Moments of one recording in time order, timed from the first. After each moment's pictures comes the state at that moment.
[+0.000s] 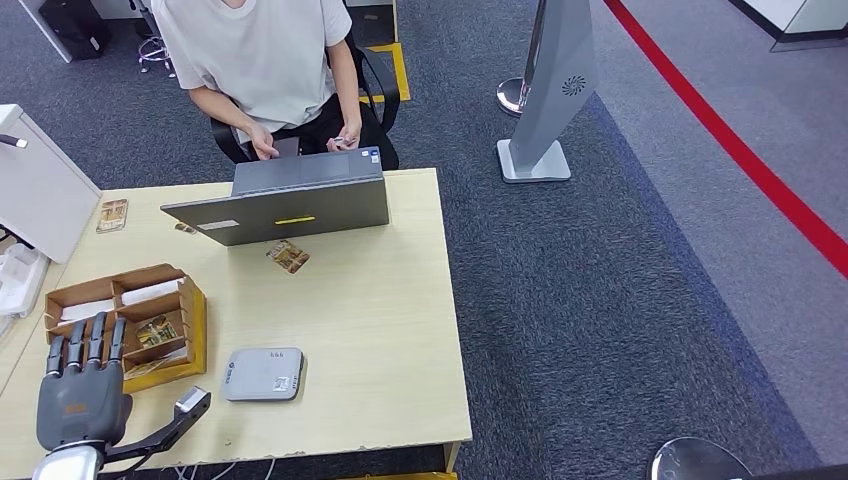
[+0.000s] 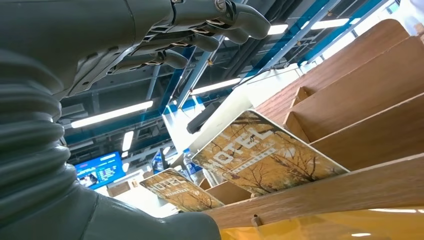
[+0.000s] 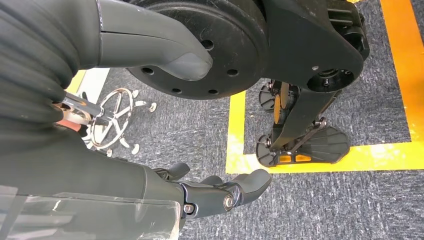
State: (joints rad) left arm 0.07 0.43 -0.21 -1.52 -1.50 0.31 0.44; right arm -0.05 -0.01 1.08 -0.11 -1.16 -0.04 -0.13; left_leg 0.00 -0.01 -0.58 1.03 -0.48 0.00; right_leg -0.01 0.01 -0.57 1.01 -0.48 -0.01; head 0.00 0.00
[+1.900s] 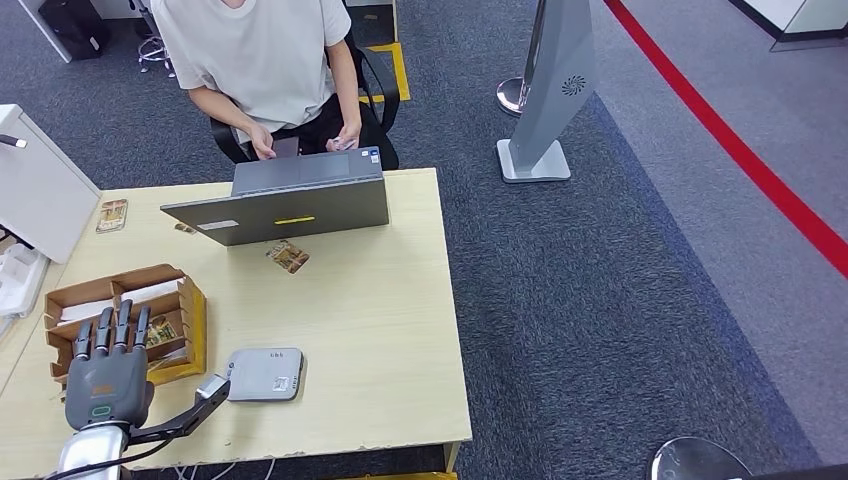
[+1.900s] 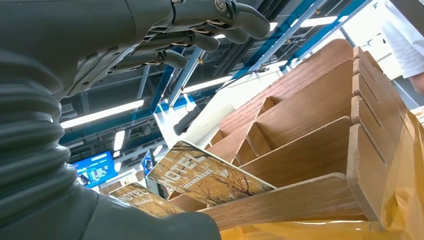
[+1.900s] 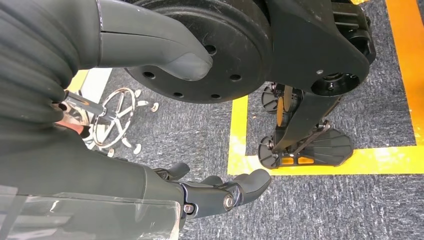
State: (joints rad) left arm -0.01 0.40 -0.28 -1.49 -1.50 0.25 0.45; right arm -0.05 0.00 1.10 -0.11 -1.17 -0.05 -0.12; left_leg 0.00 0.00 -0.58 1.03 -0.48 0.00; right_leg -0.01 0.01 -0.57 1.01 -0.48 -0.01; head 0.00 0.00
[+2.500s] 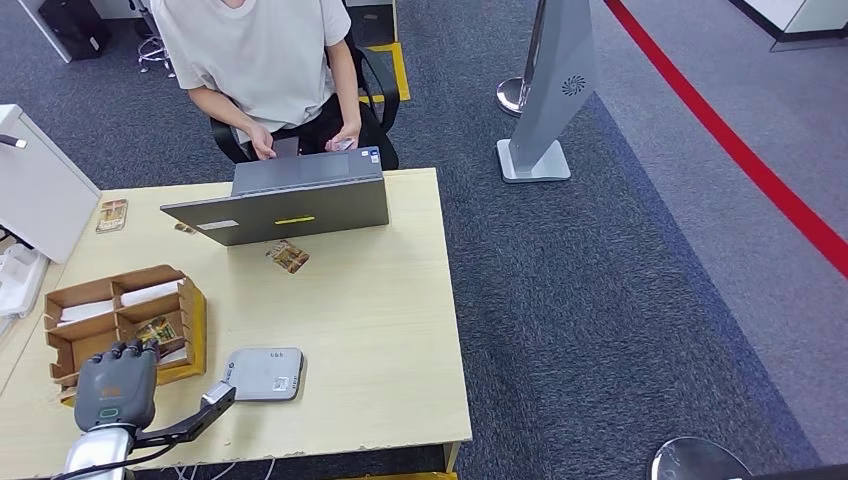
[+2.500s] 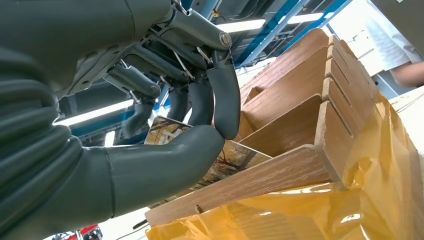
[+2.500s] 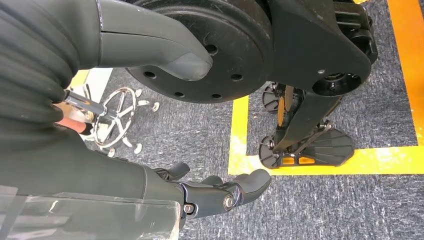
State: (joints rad) left arm -0.01 0.39 -0.28 -1.47 -1.50 0.24 0.40; right arm -0.05 0.00 1.10 -0.11 -1.17 -0.05 -0.12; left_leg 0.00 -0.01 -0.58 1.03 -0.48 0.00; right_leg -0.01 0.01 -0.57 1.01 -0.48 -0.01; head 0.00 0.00
